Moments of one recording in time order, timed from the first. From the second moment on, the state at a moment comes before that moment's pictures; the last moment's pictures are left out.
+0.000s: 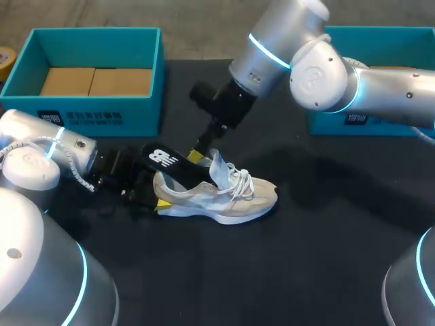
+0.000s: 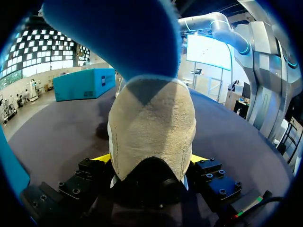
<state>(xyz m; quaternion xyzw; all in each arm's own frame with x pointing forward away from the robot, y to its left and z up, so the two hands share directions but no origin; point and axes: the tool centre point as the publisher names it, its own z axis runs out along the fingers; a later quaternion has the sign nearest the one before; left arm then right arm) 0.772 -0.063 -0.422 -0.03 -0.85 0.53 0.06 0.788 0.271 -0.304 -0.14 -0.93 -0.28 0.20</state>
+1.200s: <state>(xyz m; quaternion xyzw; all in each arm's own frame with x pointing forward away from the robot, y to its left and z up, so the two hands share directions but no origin) 0.772 -0.063 -0.422 -0.03 -0.85 0.53 0.06 0.792 0.307 -0.323 -0.09 -0.92 -0.29 0.26</state>
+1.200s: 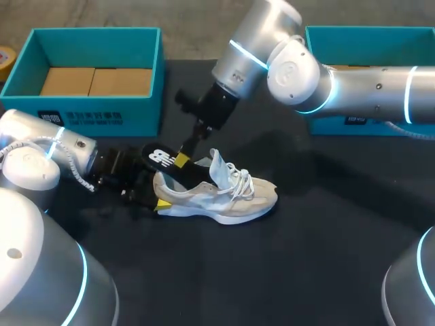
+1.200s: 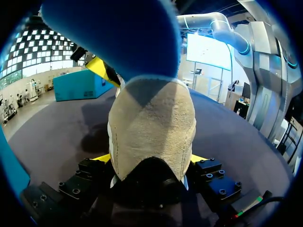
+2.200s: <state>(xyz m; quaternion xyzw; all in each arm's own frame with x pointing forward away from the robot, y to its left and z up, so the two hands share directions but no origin) 0.772 -0.062 -0.422 -0.03 -0.85 0.53 0.06 0.817 0.333 -0.264 -0.13 -0.90 -0.34 0.24</state>
